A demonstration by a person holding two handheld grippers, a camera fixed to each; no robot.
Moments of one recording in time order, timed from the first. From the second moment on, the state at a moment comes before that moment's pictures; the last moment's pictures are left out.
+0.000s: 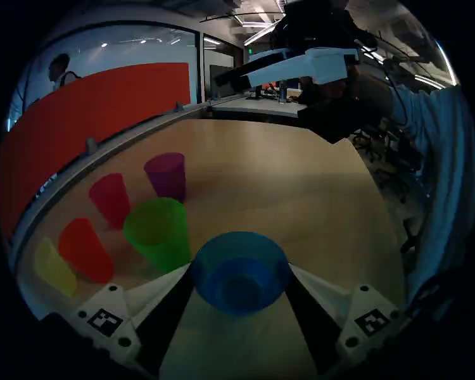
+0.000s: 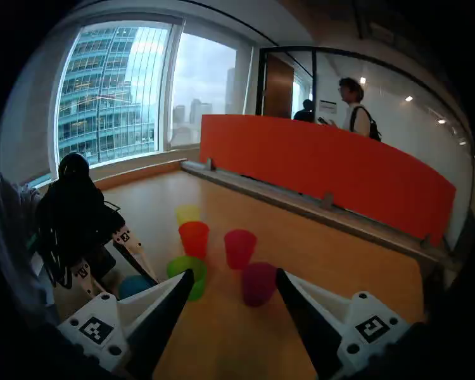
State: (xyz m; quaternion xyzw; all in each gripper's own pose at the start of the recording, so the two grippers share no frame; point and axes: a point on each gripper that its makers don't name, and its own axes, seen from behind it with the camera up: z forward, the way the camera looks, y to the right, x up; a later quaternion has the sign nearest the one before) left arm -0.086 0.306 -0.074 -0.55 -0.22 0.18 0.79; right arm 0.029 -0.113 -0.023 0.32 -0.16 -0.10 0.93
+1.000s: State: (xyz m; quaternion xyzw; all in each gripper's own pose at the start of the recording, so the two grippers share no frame) left arm -0.020 0.279 -0.058 -0.52 -0.18 0.14 0.82; right arm 0.032 -0.120 -0.023 0.32 -0.16 -0.10 0.93
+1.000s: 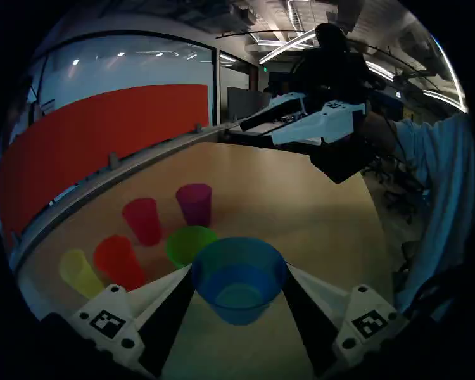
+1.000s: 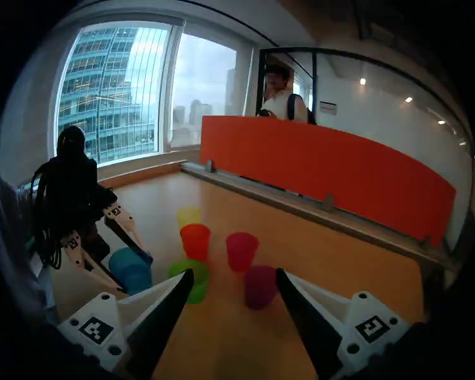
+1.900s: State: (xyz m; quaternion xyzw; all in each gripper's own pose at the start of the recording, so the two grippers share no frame) left arm 0.060 0.200 -0.014 -0.43 -0.11 0.08 0.89; right arm 0.006 -0.155 -0.021 0.36 -0.18 -0.09 0.91
